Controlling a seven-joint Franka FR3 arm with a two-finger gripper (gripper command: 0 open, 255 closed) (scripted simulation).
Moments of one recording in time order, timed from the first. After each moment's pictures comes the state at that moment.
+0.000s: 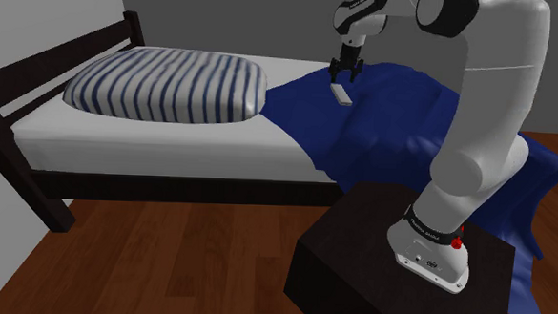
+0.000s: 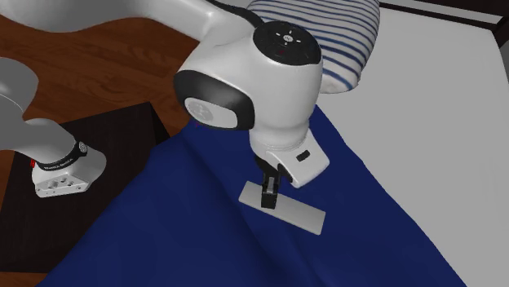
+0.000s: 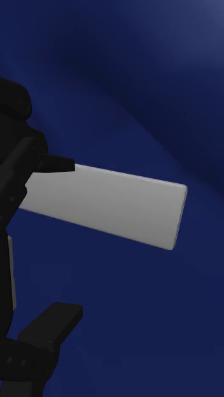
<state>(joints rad) -0.29 0.38 -0.34 -1.67 0.11 2.05 -0.13</state>
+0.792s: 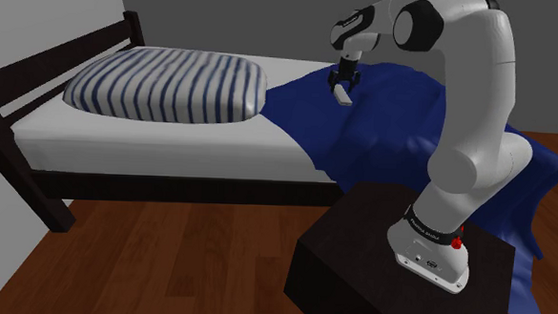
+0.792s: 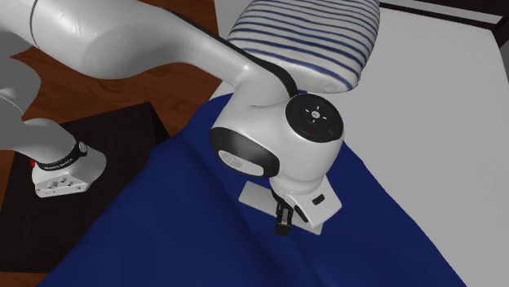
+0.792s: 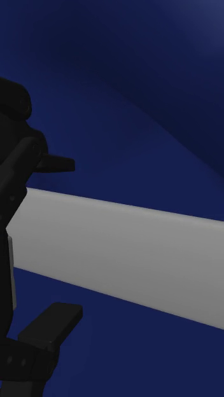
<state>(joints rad) -0.36 0.59 -0.32 -1.52 0.18 2.08 -0.15</state>
